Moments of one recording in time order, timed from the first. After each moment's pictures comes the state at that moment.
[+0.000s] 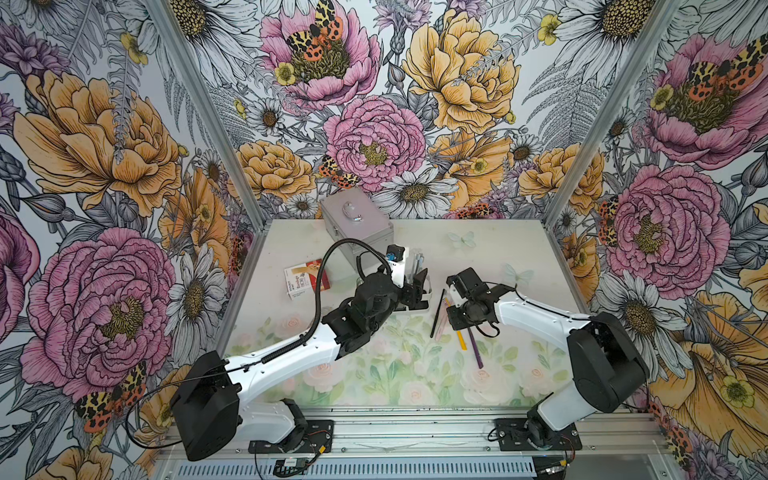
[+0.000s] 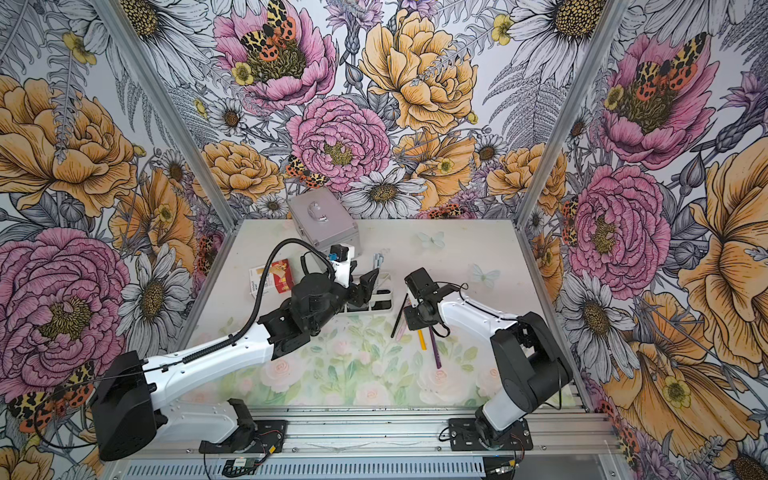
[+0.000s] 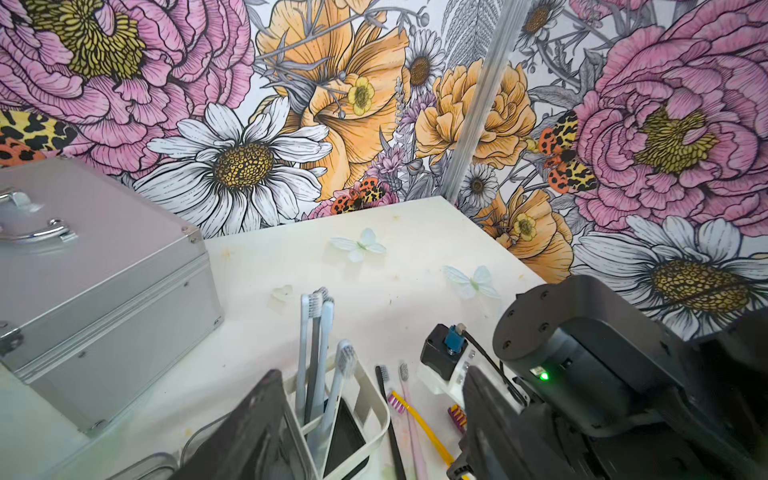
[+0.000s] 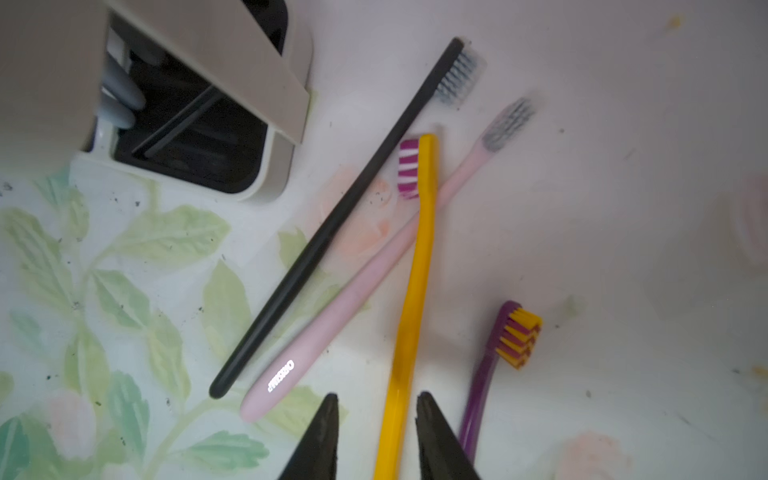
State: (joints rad) left arm -0.89 1.31 0.88 0.19 -0.31 -0.25; right arm 0.51 1.58 0.95 -0.59 -0.02 0.20
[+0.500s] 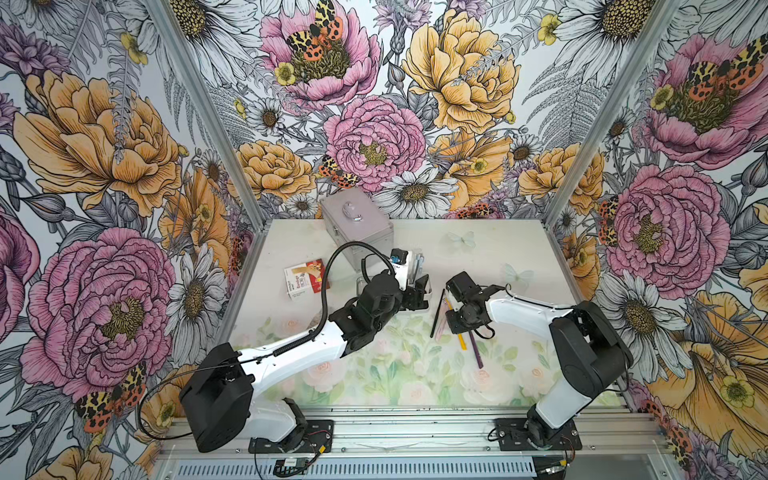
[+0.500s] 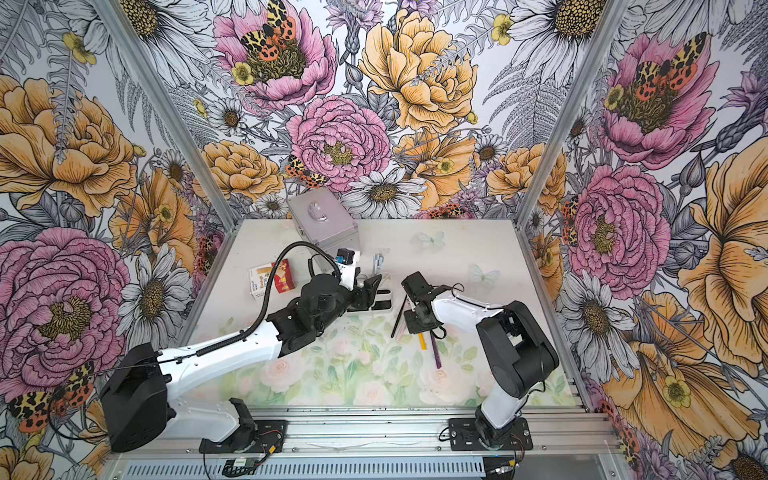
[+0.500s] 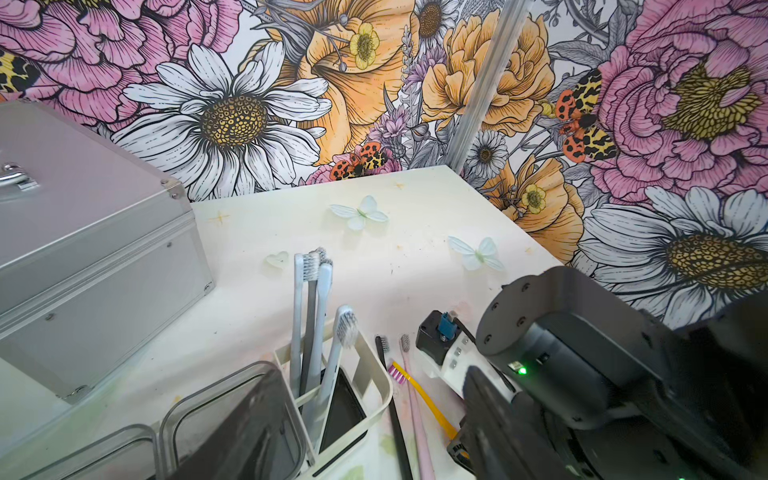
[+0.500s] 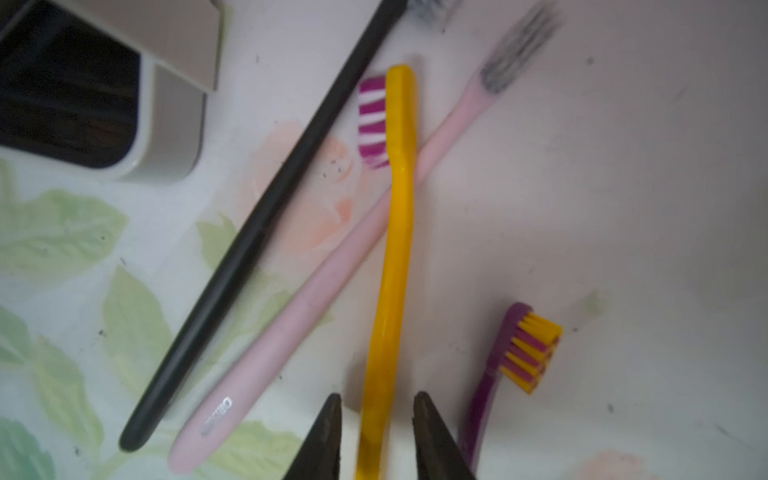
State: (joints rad) left arm -0.88 1.36 0.88 0.18 -0.29 -0.28; right arm 0.51 1.68 0.95 -0.59 0.02 0.23
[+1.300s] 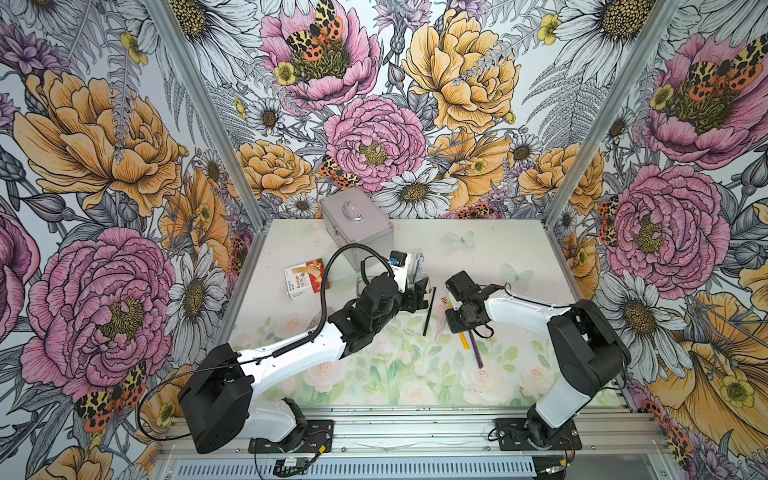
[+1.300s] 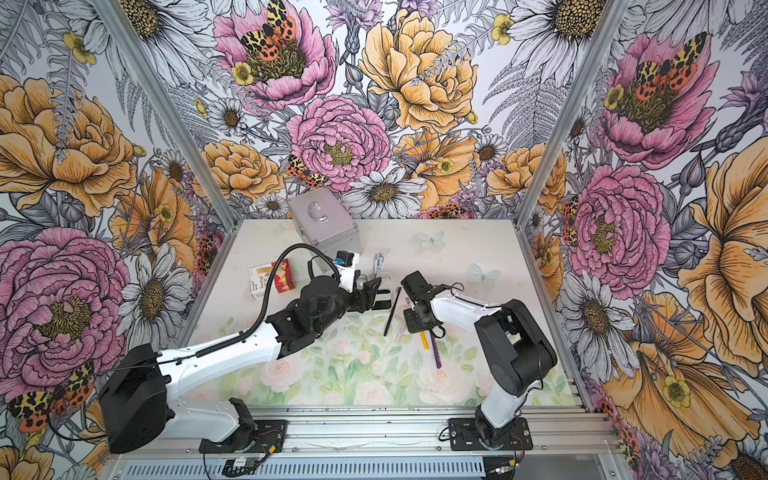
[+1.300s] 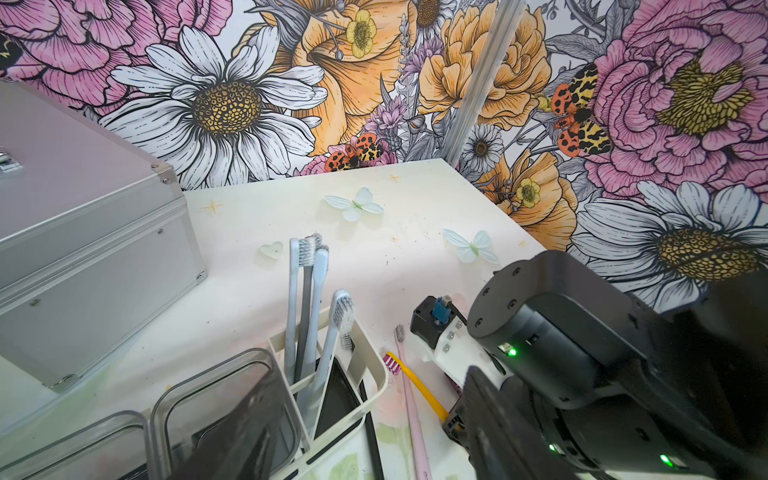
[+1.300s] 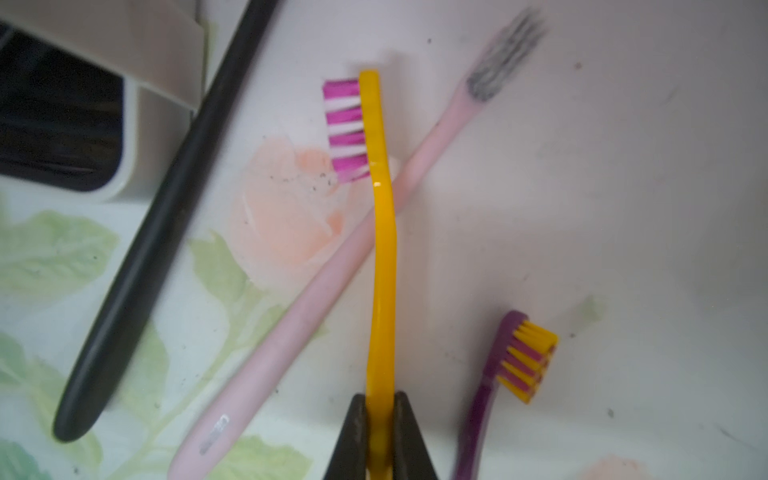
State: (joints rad) left arm -0.88 1.35 0.86 0.18 -0.26 -0.30; right arm 0.51 1.65 0.94 -0.59 0.02 0.25
